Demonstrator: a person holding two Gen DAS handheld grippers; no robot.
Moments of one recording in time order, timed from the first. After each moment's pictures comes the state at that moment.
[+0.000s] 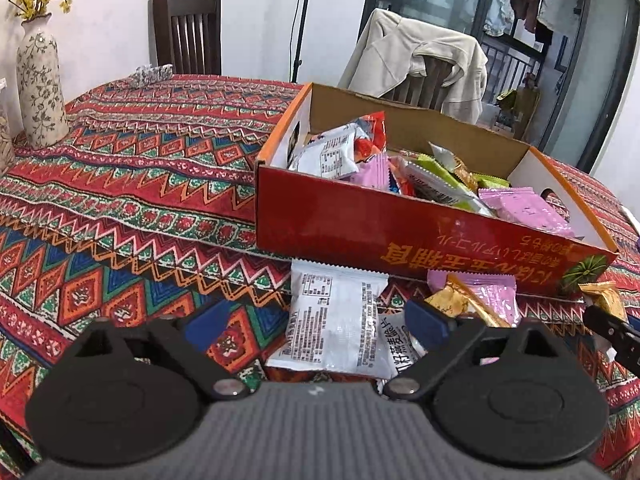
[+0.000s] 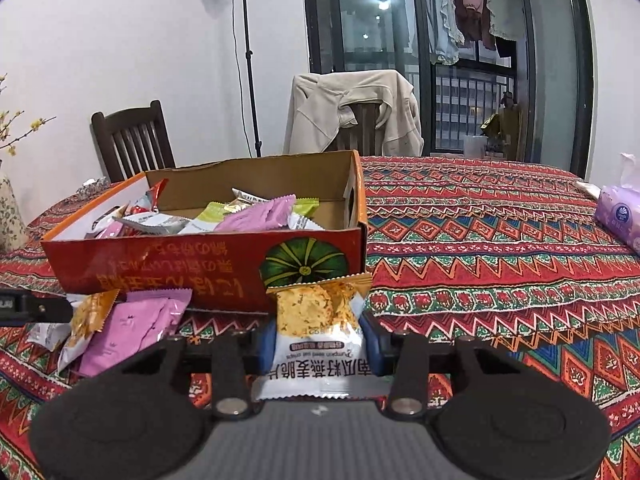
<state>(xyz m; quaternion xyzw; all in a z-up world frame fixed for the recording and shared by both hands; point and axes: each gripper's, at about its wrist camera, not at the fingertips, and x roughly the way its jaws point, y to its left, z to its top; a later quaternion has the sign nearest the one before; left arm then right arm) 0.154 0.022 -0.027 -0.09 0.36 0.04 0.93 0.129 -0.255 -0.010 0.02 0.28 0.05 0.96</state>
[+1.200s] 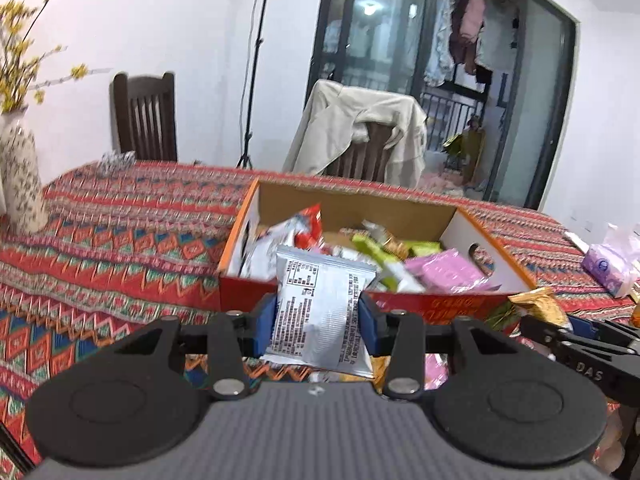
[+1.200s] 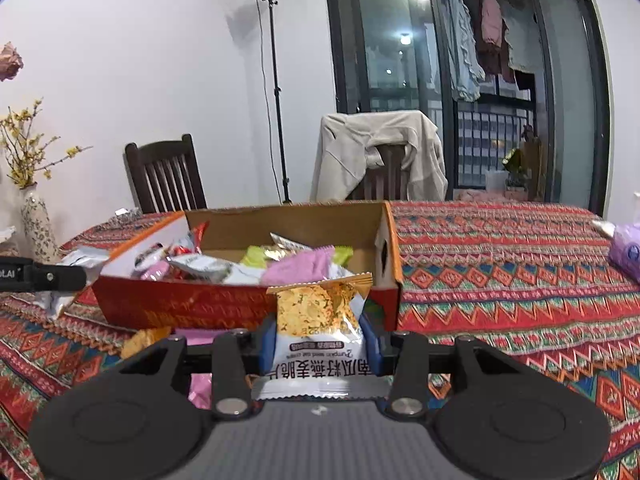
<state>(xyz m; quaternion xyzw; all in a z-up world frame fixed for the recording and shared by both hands) 0.118 0.010 0.036 -0.06 0.25 -0.03 0.97 0.114 -0.241 0.023 0.02 0.22 0.09 0.97</state>
